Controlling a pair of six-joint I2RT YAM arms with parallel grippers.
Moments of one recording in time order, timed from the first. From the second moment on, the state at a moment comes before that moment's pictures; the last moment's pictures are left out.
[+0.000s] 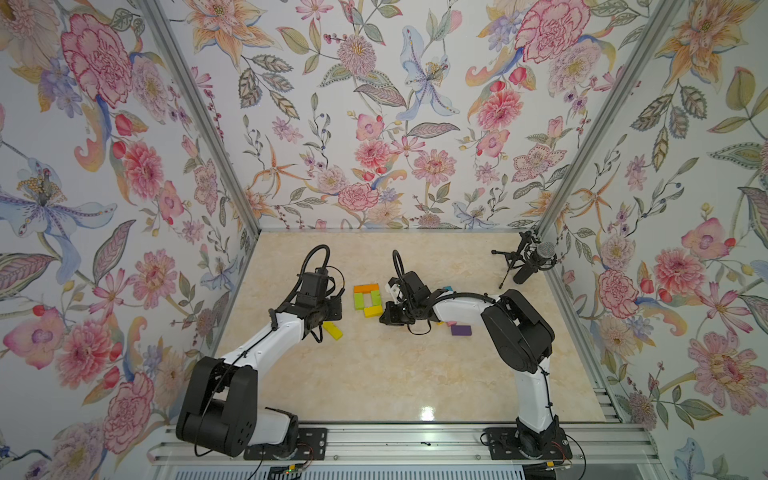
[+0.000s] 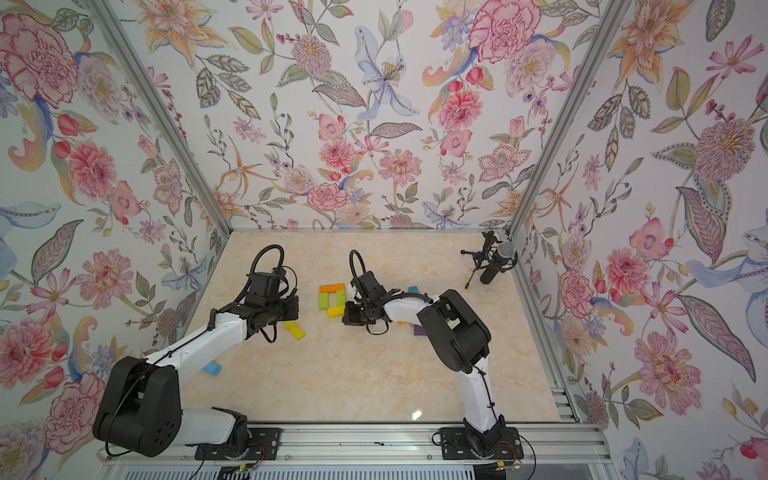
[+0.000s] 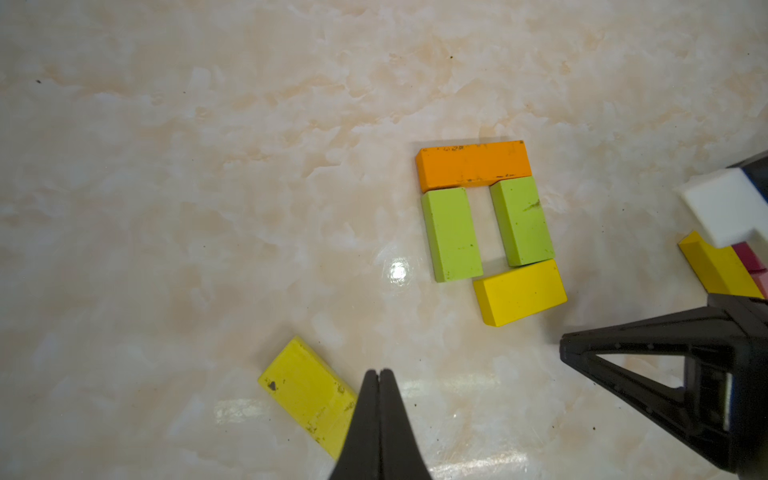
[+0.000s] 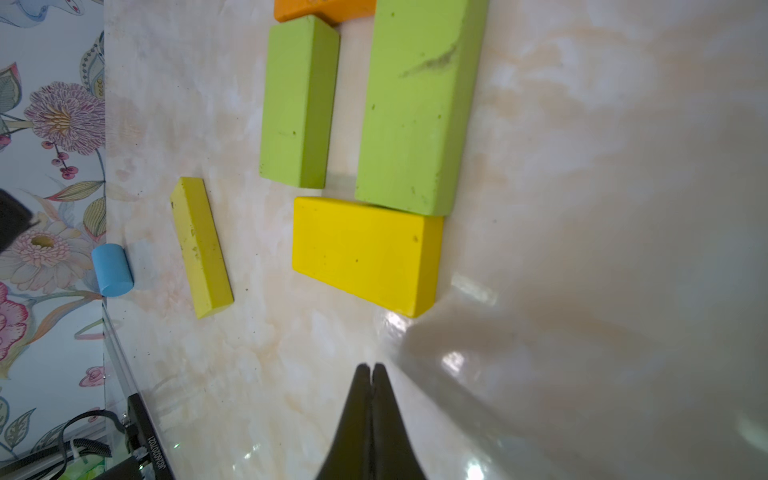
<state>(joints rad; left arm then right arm) -0.27 1.39 0.77 -0.27 0.03 -0.32 0.74 2.07 1.30 -0.15 -0.41 0.60</state>
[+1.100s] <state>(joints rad) -0.12 1.31 0.57 -0.29 0.03 -0.75 0.86 2.33 1.76 -0.28 -0.58 0.54</state>
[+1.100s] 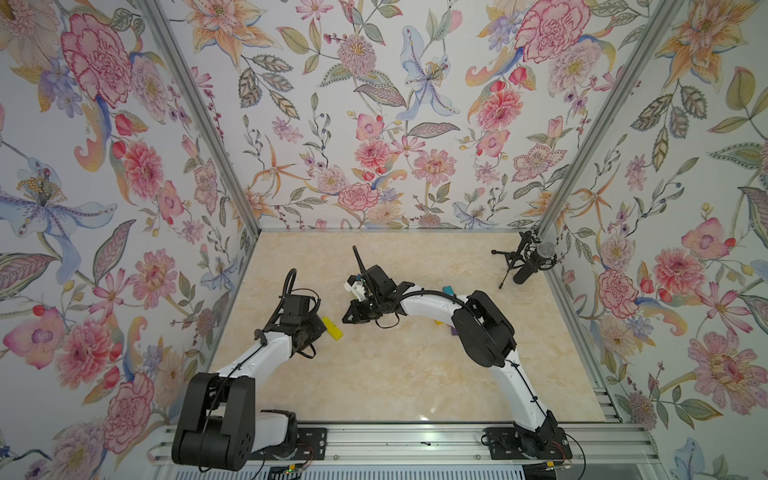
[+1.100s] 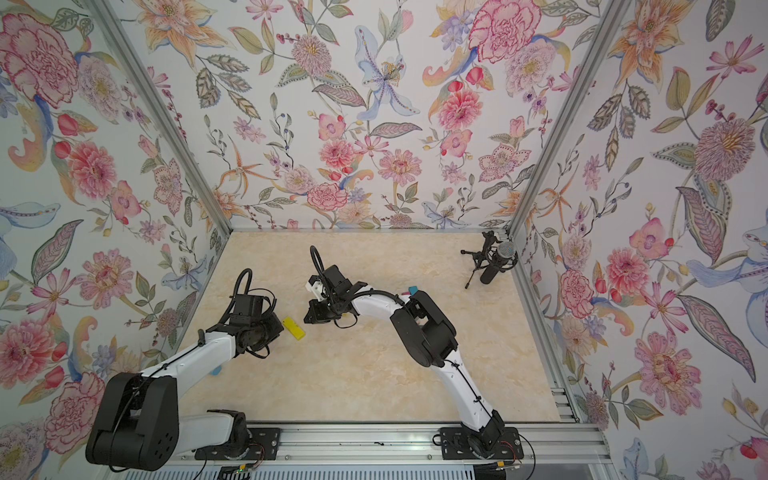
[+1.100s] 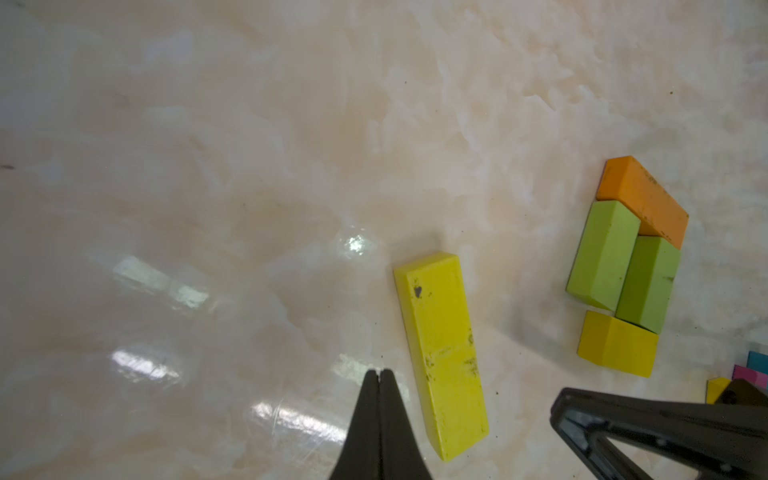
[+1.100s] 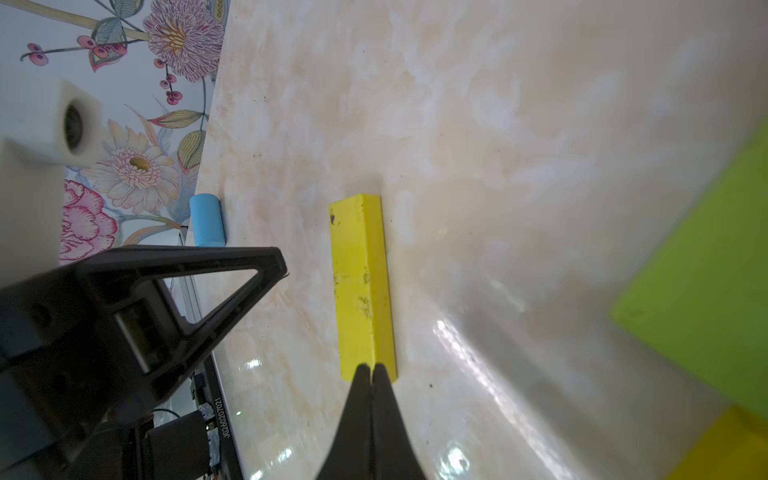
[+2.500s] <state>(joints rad) -0.23 1.51 0.55 0.04 0.13 -0.73 0.89 2.31 1.64 -0.27 -0.52 0.60</state>
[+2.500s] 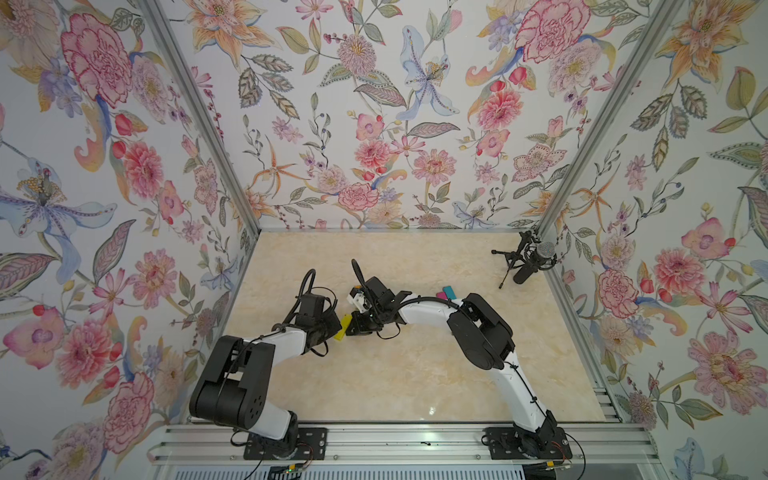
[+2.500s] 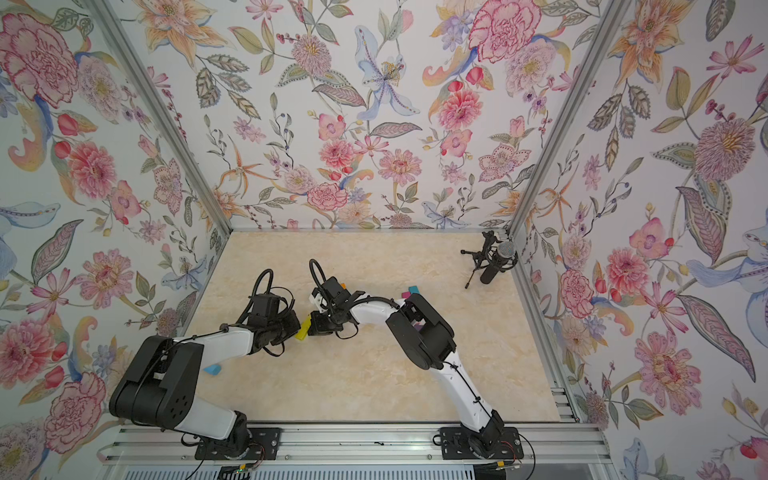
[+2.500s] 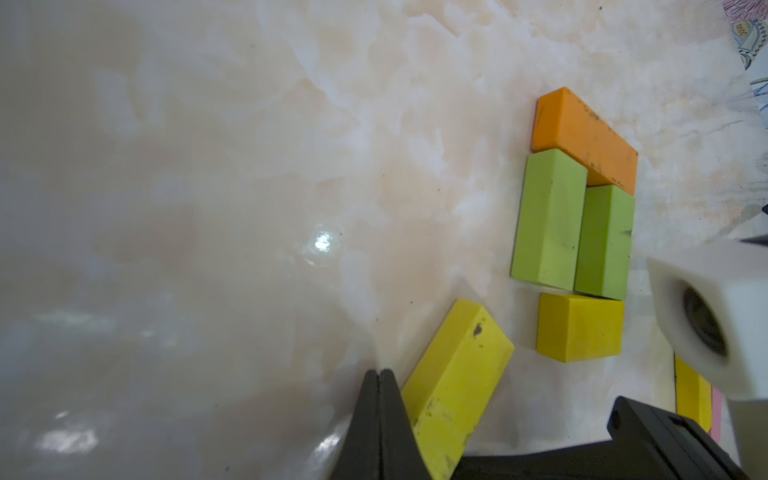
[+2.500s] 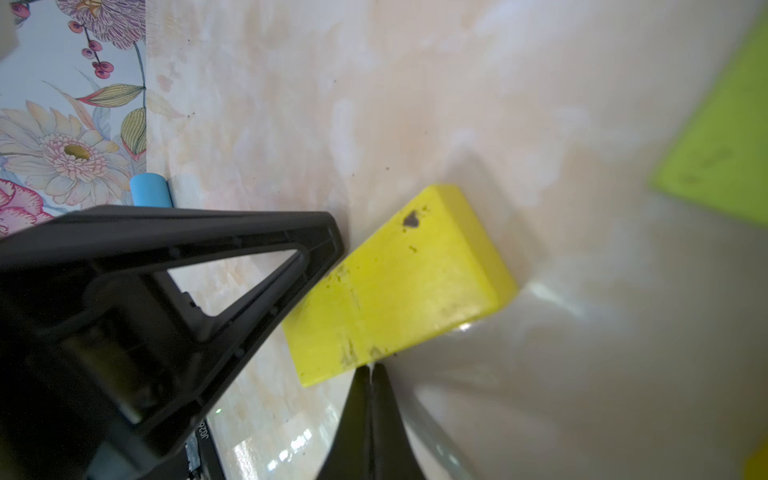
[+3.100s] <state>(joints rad) -0.31 1.45 0.50 0.03 0.12 -0.76 0.89 2.23 1.52 -0.25 -0.46 0.60</state>
